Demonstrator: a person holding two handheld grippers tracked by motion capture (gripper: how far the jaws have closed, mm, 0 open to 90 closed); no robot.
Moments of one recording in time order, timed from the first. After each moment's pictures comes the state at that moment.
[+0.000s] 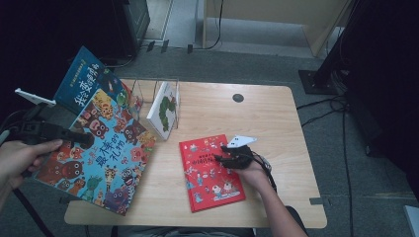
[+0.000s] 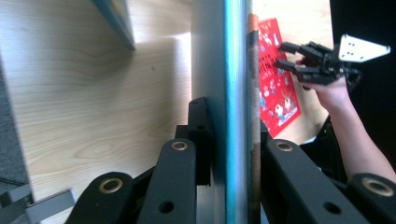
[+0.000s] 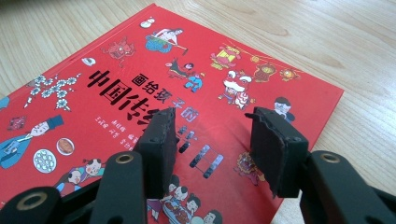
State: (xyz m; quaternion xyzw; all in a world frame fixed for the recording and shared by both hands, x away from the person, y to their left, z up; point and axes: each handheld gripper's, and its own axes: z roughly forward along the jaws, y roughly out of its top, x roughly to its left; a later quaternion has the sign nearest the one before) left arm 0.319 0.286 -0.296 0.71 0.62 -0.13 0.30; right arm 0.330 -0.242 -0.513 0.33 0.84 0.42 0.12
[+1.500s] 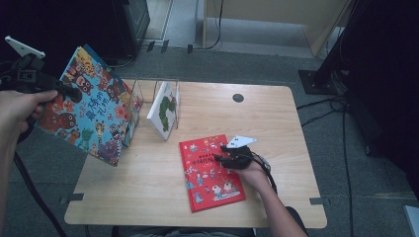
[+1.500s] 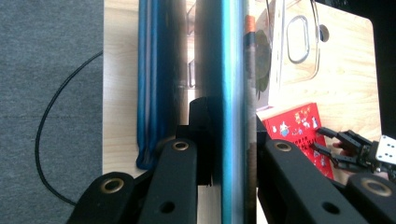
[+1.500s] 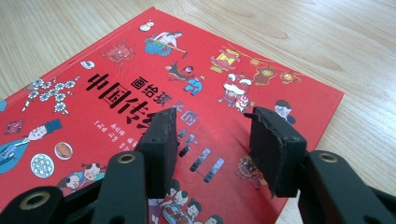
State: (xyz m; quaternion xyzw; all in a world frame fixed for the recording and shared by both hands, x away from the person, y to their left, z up) left arm 0.412 0.294 -0.242 0.68 0.68 -0.02 0.28; right arm 0.330 -0.240 -0.515 0.33 0.83 0.42 0.13
